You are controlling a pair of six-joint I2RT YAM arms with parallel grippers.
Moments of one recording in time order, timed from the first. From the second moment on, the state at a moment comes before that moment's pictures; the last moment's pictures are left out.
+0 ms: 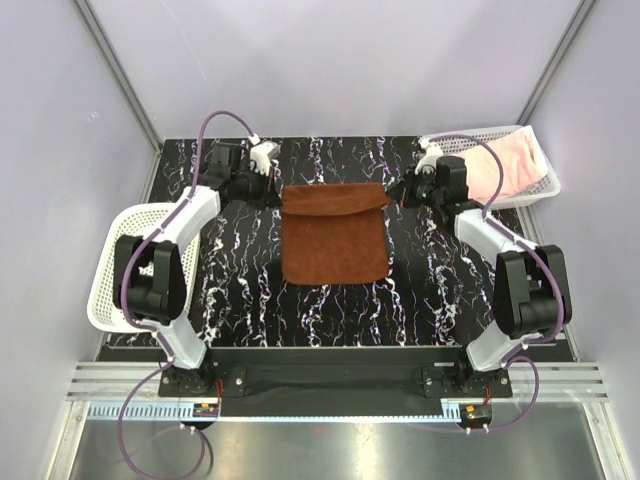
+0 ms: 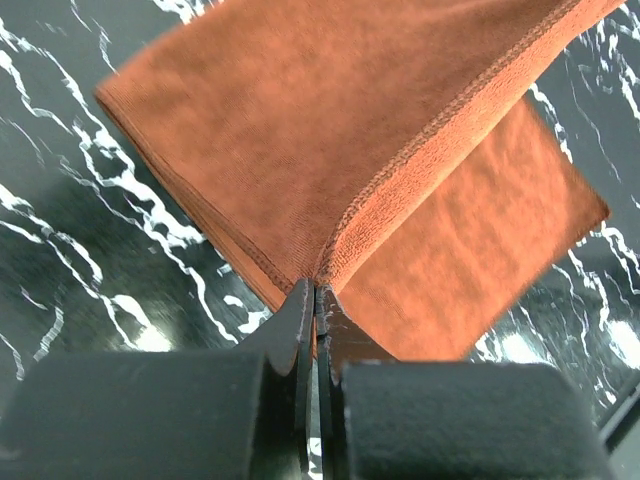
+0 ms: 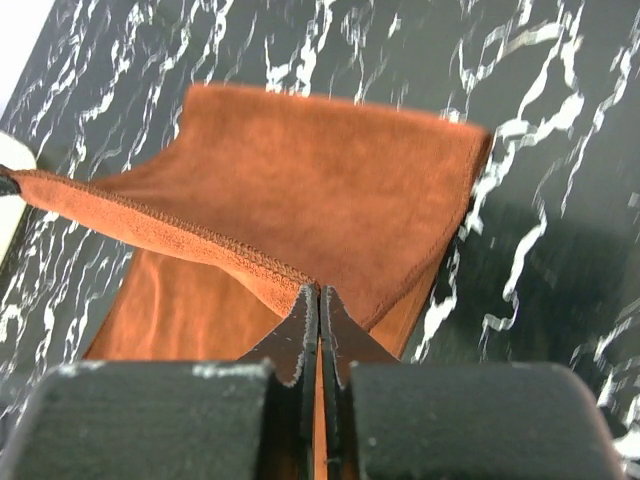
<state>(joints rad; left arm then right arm) -0.19 1.73 1.35 -0.41 0.56 0.08 0.17 1.64 1.06 0.15 -0.44 0.25</state>
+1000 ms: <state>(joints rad) -0.28 1.59 1.07 -0.53 0.54 0.04 0.17 1.39 0.65 0.12 -0.49 0.47</state>
